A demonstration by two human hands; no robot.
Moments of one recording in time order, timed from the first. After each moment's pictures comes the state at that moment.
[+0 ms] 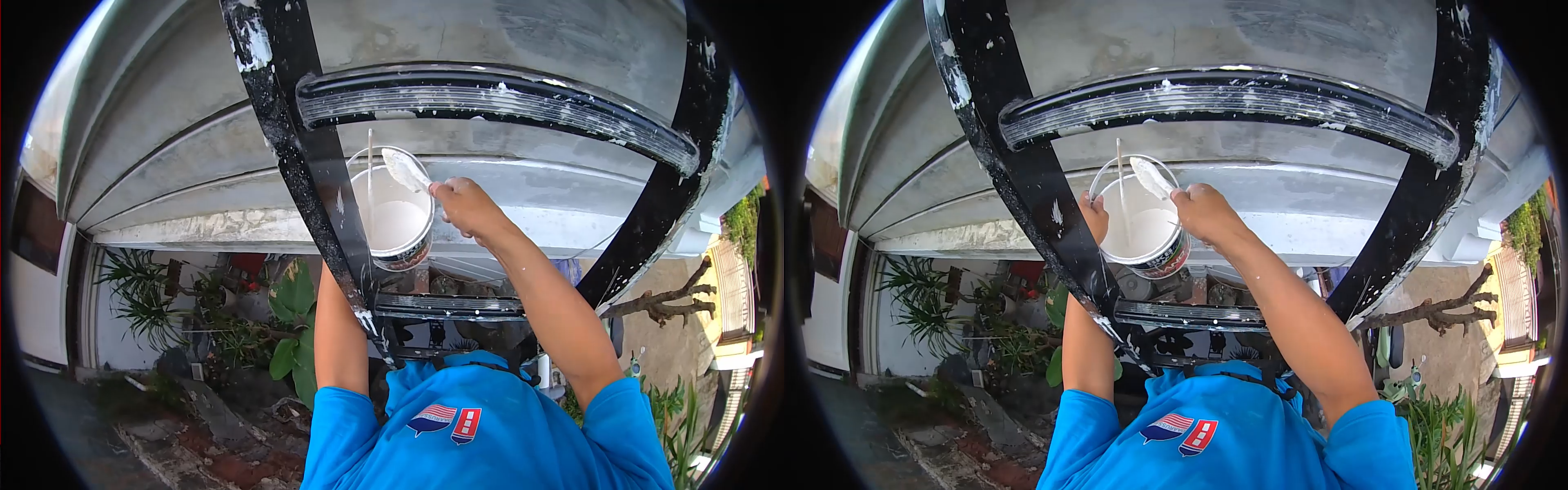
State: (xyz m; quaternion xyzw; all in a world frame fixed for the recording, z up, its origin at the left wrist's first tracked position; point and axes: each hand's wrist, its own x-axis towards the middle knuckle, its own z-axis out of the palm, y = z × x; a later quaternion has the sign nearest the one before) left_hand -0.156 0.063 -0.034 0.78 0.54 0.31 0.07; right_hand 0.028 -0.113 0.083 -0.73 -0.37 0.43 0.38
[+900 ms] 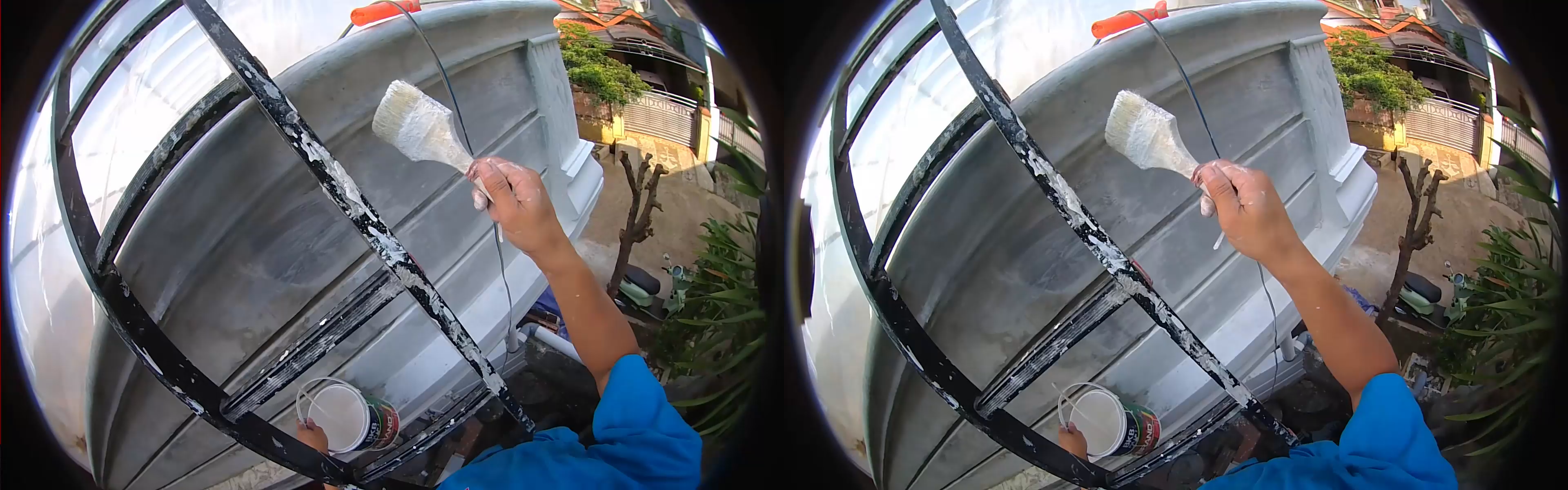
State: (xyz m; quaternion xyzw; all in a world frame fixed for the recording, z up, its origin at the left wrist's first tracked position) left_hand -0.156 0.055 -0.024 0.80 0.53 0.28 0.08; right_hand 0.197 -0.369 0.248 -0.61 -0.35 -0.19 0.69
